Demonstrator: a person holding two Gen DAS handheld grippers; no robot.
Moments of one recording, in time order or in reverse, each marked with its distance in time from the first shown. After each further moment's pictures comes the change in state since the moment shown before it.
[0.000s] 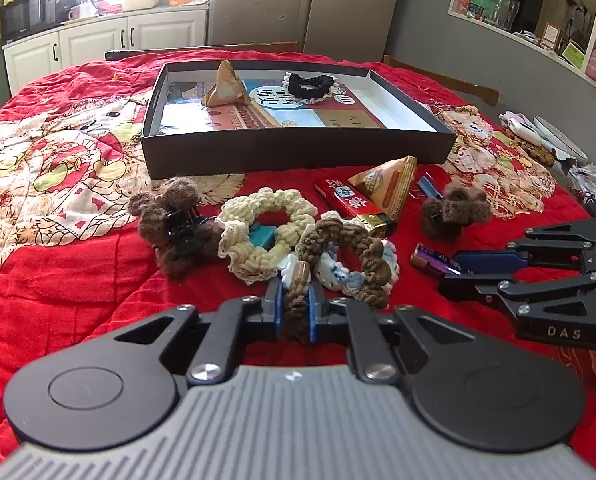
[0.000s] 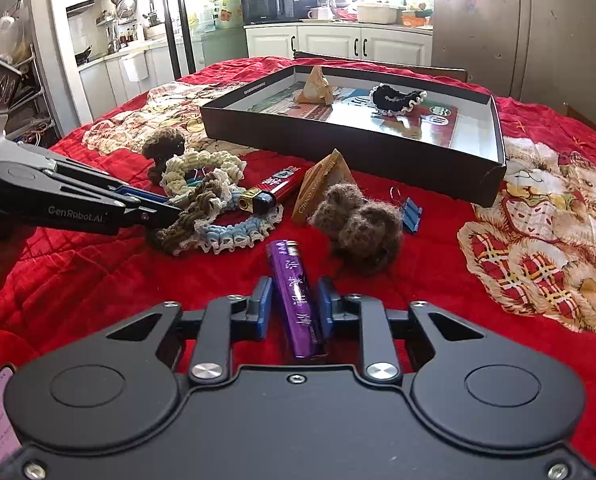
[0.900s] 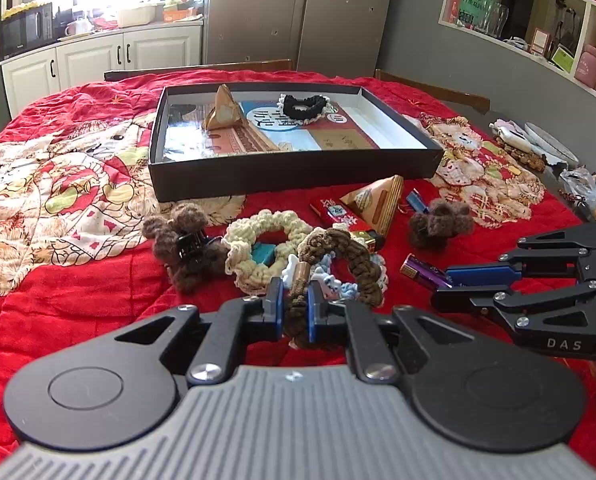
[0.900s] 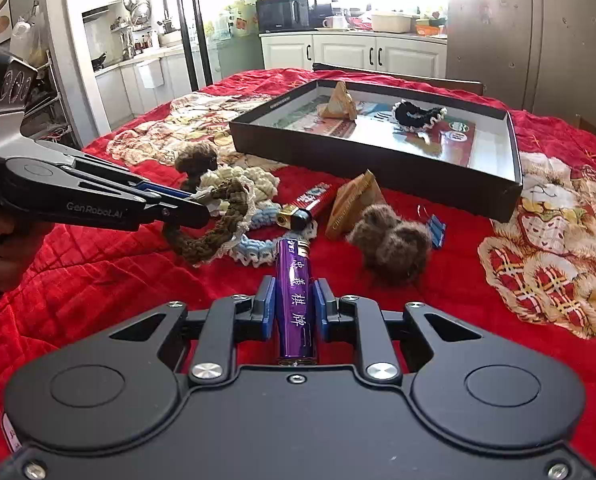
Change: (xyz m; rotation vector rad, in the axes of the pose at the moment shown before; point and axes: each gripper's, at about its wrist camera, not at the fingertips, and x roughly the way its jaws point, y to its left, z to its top) left arm -0.021 0.000 0.006 0.024 -0.041 -0.007; right arm -0.014 0.016 0.007 -0.017 -0.027 0.045
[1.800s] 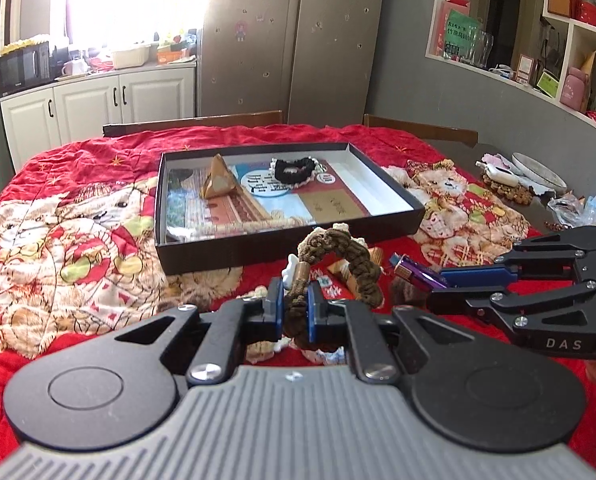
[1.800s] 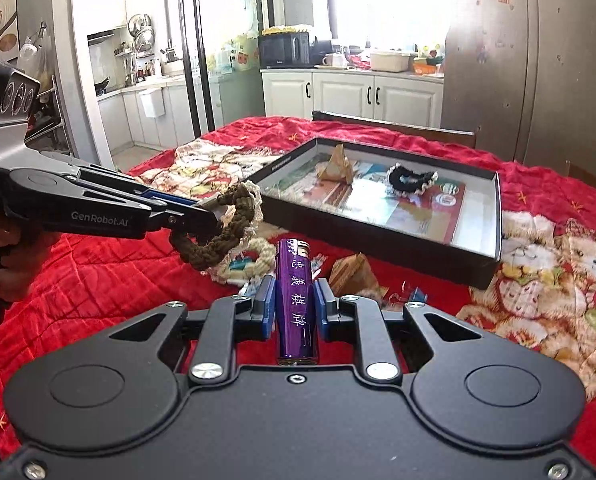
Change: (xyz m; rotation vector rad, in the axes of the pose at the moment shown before) left arm -0.030 -0.008 0.038 0.036 -0.108 -0.005; right arm -0.033 0.005 0.038 -0.023 -0.109 -0.020
